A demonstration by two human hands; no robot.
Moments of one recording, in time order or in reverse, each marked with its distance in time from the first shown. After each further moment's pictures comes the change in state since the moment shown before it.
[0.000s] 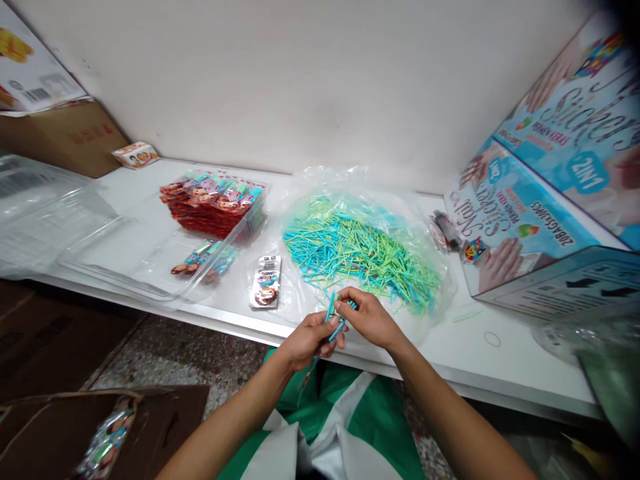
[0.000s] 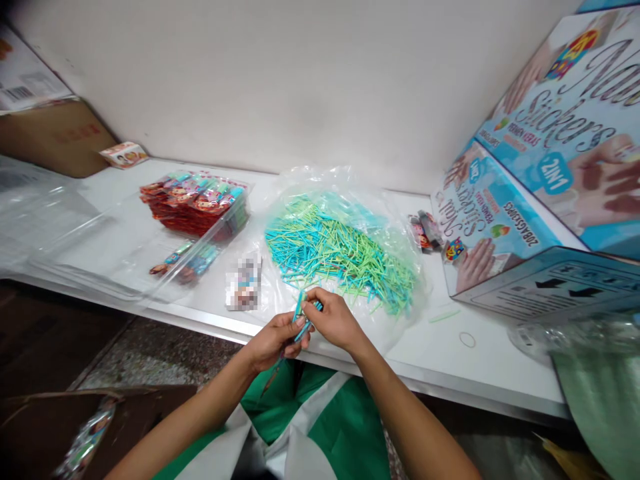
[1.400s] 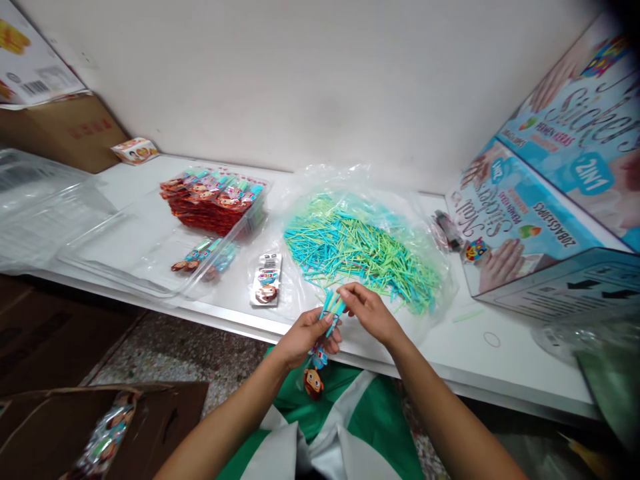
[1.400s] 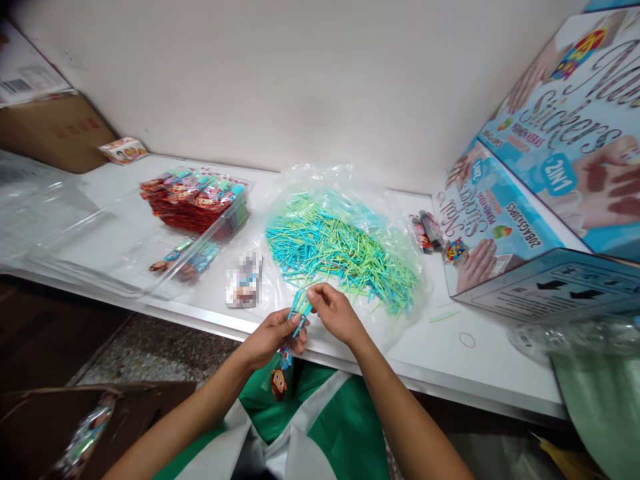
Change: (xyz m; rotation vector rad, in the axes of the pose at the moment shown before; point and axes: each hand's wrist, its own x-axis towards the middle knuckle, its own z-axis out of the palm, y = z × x) left_hand -0.005 -0.002 -0.008 0.066 0.108 0.042; right_hand 0.005 0.014 -0.006 0.002 0.092 -0.021
